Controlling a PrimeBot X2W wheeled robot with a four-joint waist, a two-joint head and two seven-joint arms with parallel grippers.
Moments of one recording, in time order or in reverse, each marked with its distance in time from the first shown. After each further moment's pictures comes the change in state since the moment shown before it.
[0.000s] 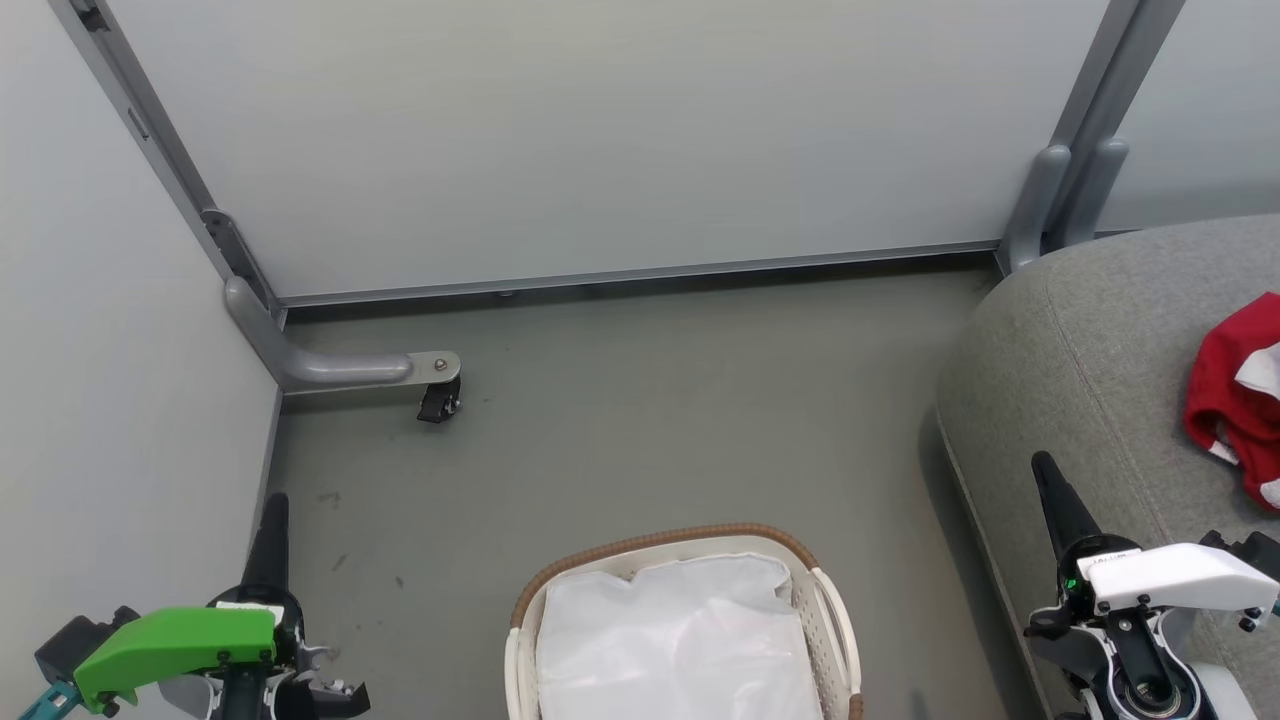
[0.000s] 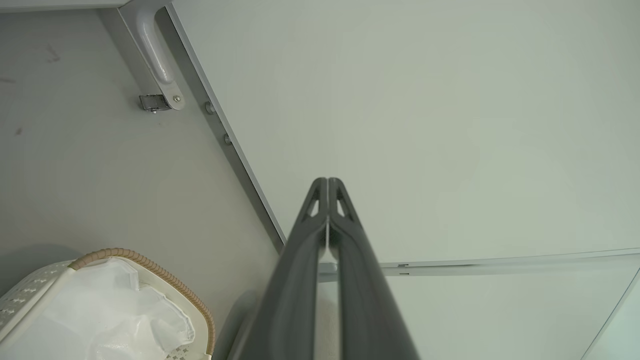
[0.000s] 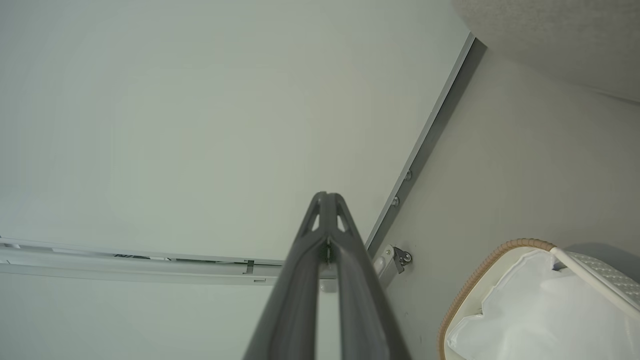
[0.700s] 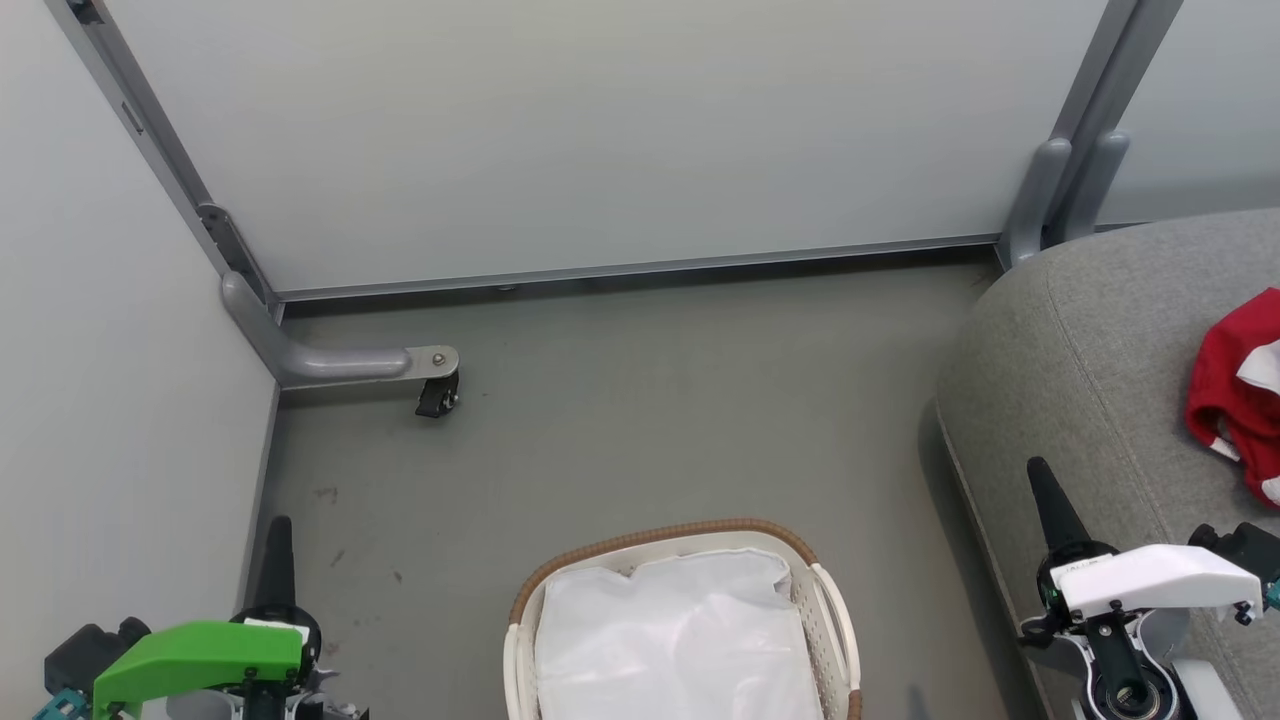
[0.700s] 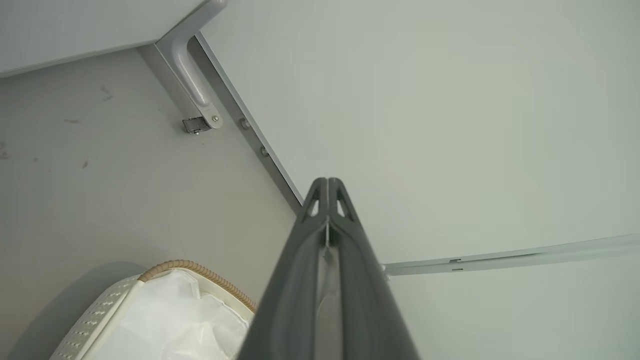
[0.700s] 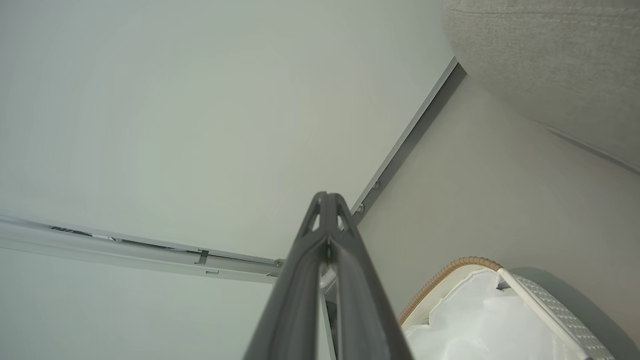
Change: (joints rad) left arm 0.021 -0.001 -0.015 0.023 0.171 0.002 -0.051; right arm -0.005 0.001 0.016 0.025 -0.190 0.000 -0.047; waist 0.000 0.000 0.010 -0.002
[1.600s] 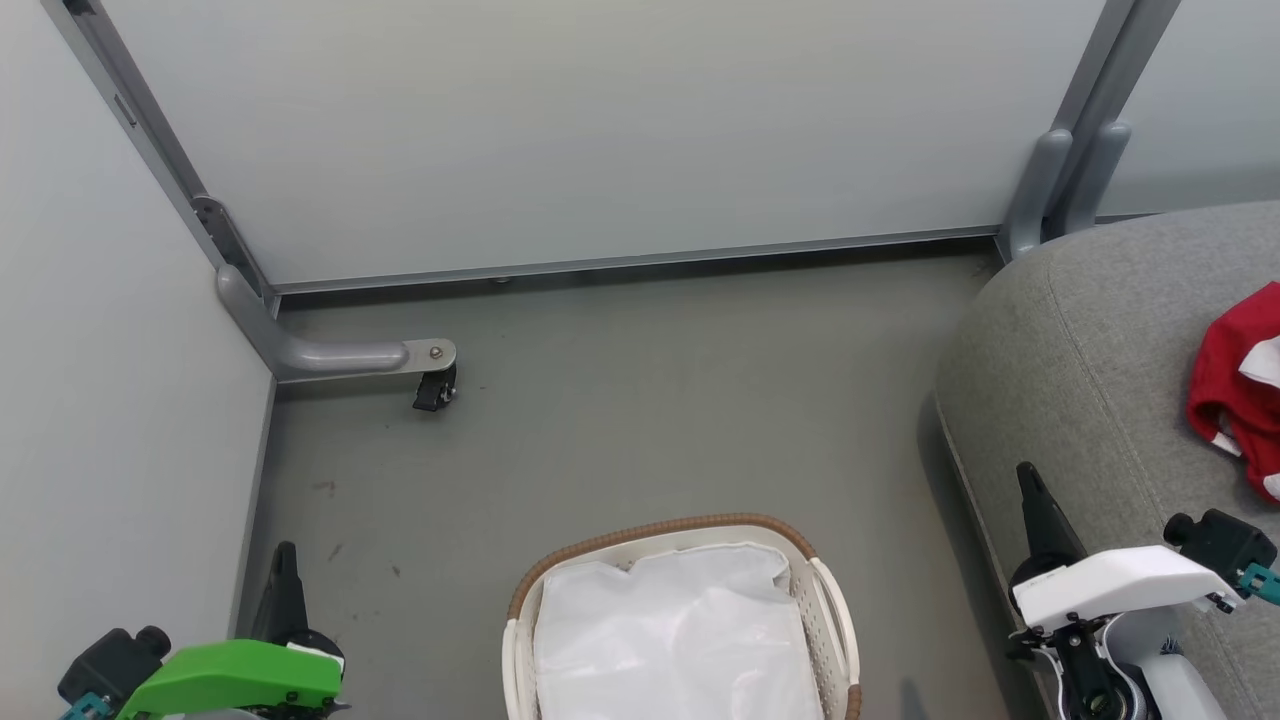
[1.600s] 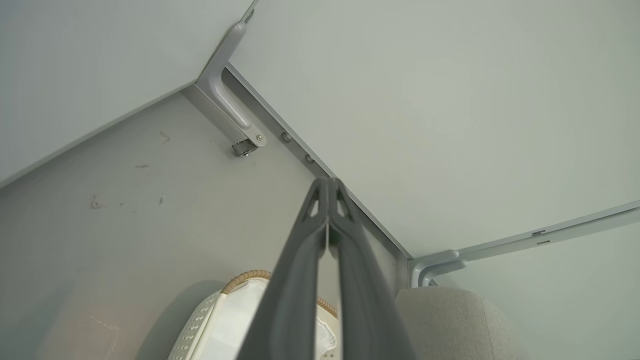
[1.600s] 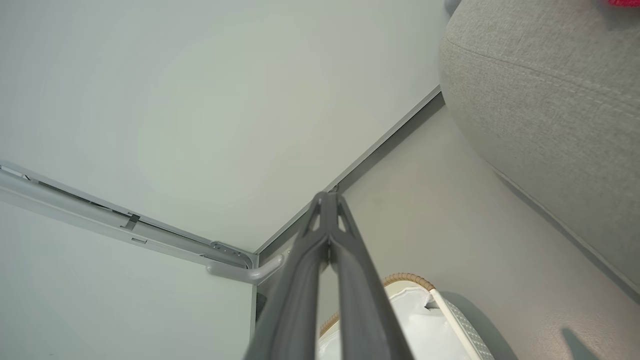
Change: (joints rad) left arm 0.026 -0.001 -0.022 0.032 0.276 0.006 -0.075; right arm -0.009 0.001 0.028 0.040 -0.300 0.000 -0.076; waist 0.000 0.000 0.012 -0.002
